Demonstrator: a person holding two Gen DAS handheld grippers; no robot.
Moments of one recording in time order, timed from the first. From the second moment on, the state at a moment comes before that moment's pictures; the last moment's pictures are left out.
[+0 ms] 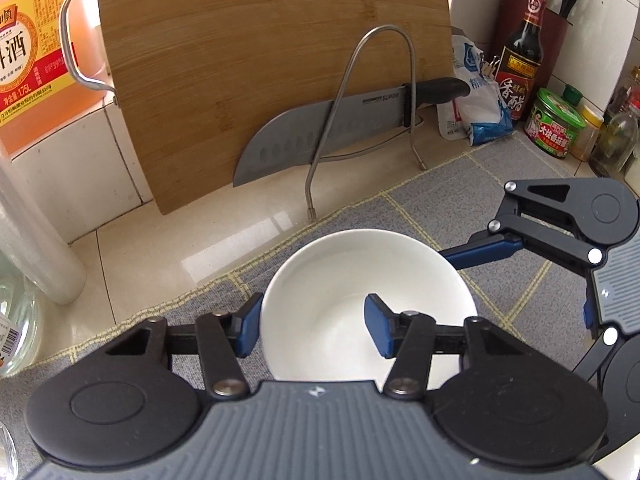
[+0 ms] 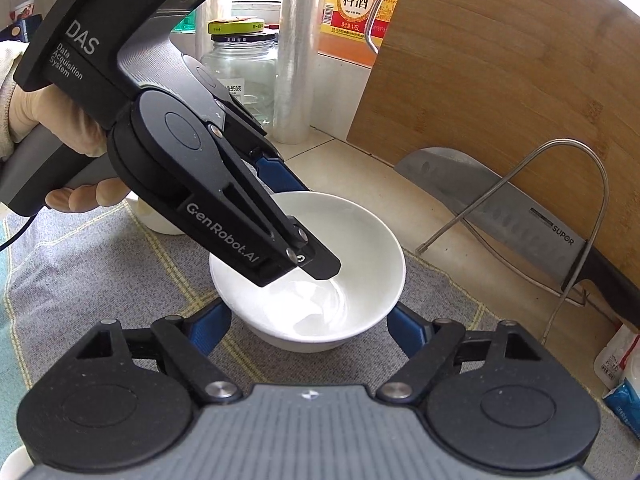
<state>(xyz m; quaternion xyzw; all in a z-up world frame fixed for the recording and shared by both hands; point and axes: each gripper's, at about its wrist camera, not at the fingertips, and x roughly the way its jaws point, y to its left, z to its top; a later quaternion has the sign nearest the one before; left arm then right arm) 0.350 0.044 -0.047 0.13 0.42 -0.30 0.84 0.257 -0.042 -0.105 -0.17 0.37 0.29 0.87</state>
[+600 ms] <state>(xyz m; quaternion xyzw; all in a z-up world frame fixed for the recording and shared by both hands) 0.331 0.040 -0.031 0.14 0.42 -0.30 0.84 0.245 -0.044 -0.095 -0.17 0.38 0.29 0.86</state>
